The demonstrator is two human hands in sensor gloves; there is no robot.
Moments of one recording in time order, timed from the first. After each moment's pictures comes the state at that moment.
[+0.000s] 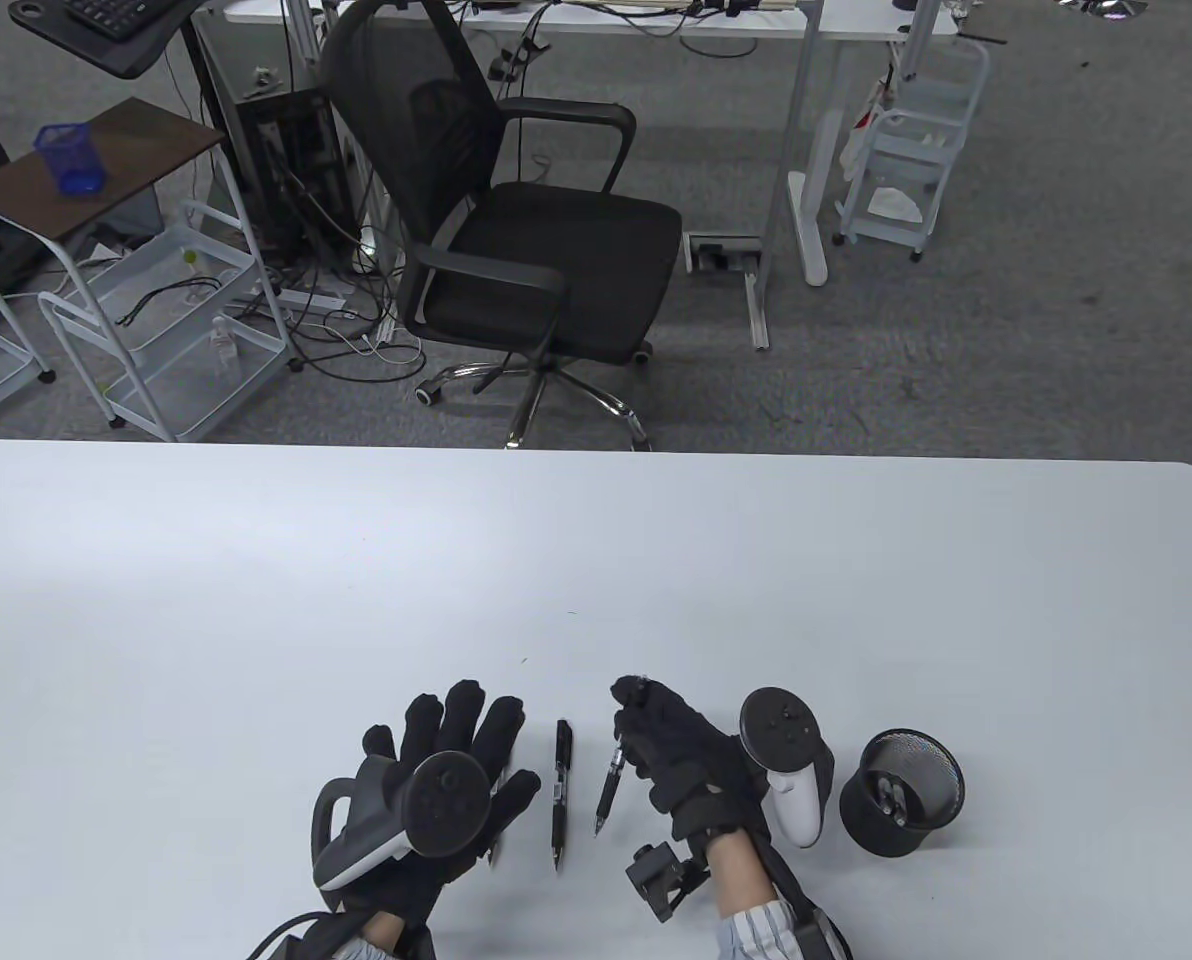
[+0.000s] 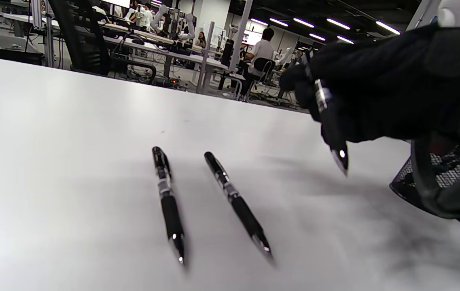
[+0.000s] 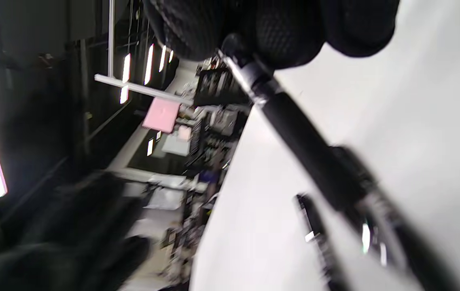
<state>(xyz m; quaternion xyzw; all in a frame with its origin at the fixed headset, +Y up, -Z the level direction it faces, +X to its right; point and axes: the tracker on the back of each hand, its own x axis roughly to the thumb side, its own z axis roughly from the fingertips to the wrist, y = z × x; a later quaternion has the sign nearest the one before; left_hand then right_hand) -0.162 -0.698 -0.235 -0.10 -0.15 0.11 0.98 0.097 -0.767 -0.296 0.02 0.10 0.81 0.58</state>
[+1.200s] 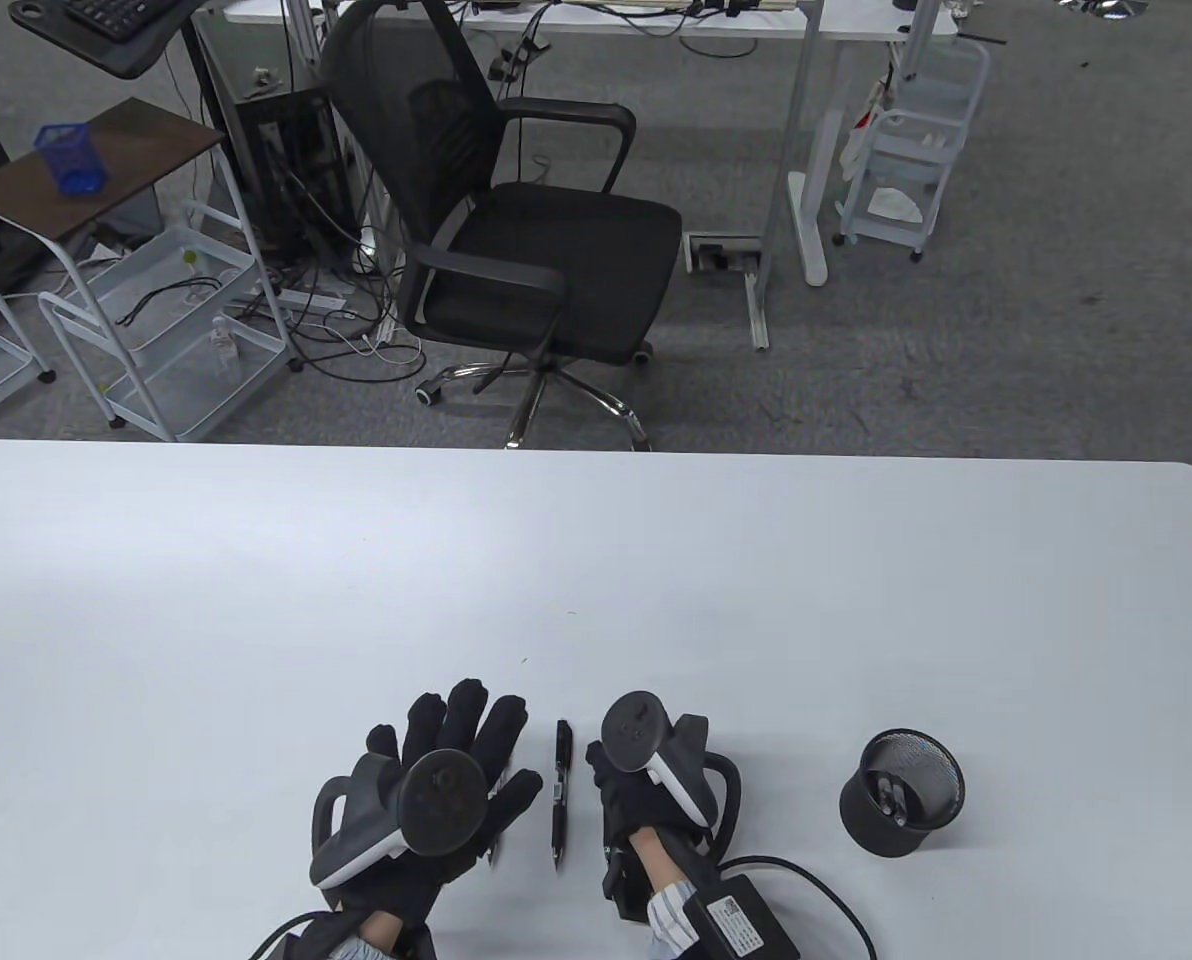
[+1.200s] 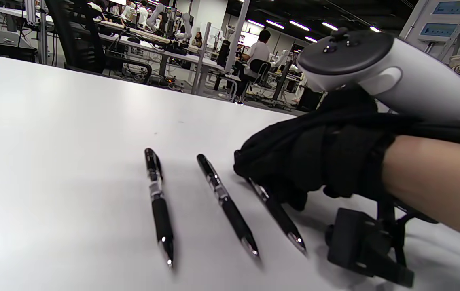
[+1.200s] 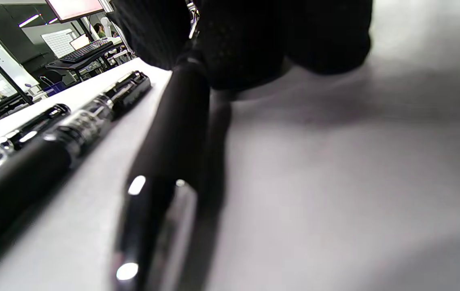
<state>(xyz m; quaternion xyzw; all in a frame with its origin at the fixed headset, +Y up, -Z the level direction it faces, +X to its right) -0.162 -0.697 -0.235 -0.10 -0.16 0.13 0.97 0.041 -0.809 -0.312 -0.02 0.13 0.97 0.19</state>
